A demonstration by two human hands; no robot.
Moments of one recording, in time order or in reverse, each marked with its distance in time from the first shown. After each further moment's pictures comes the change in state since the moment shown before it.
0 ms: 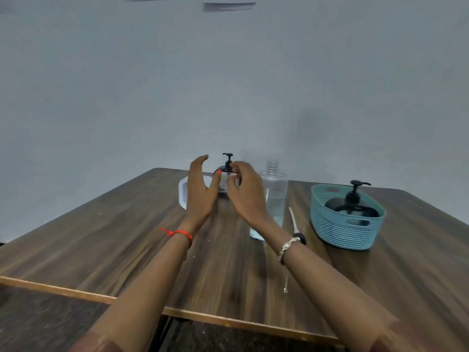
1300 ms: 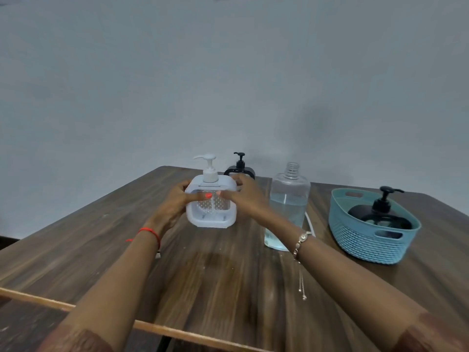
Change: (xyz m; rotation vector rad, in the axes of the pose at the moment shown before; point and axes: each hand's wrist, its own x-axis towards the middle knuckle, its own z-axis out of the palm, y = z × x) left_hand 0.043 -0.093 -0.055 -0.448 -0.453 -0.547; right_hand 0.024 0.014 0.027 0.122 -0.464 0.311
